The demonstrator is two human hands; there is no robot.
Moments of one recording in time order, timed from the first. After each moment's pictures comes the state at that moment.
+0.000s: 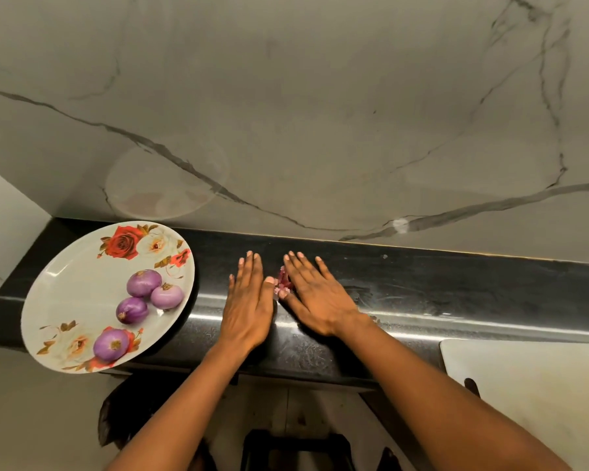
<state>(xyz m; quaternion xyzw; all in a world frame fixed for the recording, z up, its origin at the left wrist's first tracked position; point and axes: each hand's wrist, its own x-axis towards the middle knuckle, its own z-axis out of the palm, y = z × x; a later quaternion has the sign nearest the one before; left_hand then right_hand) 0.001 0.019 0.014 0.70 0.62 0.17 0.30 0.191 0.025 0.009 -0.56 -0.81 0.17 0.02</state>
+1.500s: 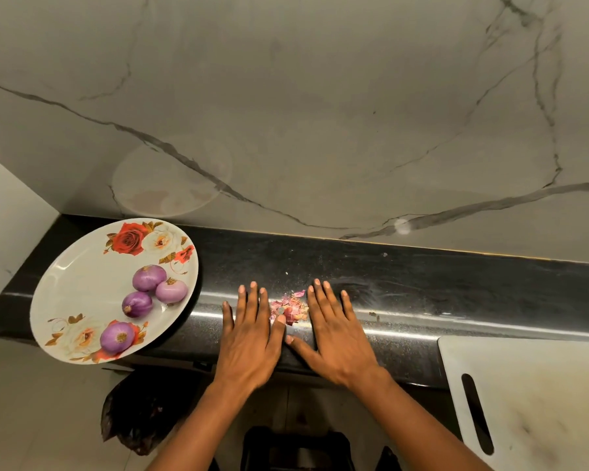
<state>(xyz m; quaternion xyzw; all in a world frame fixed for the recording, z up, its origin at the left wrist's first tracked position) -0.005 -0.047 0.015 0.76 0.62 0.03 0.19 0.193 -0.066 0.012 -0.63 -0.76 0.16 0.01</state>
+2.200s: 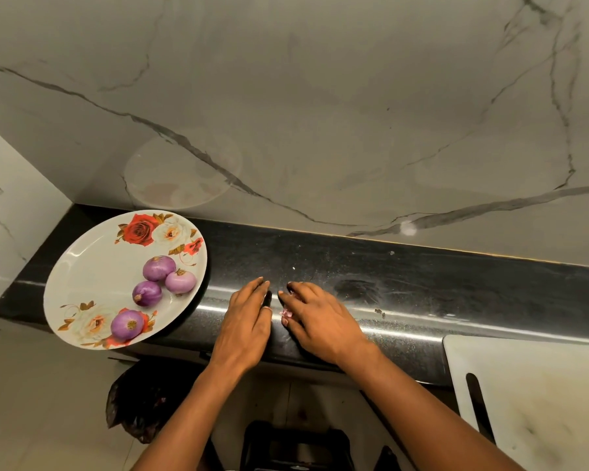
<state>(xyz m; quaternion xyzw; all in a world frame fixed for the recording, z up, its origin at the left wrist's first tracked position) -0.023 -0.040 0.030 0.68 0.62 0.22 0.32 0.170 -0.036 0.026 -0.54 -0.82 0.15 0.07</state>
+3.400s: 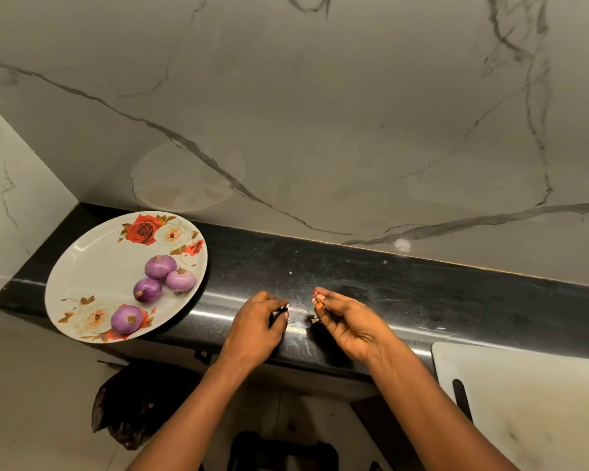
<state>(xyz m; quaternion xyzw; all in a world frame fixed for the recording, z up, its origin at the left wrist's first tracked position) -0.004 -0.041 0.029 0.71 0.58 0.25 0.31 0.196 -0.045 0.086 -0.51 -0.01 0.72 0.47</state>
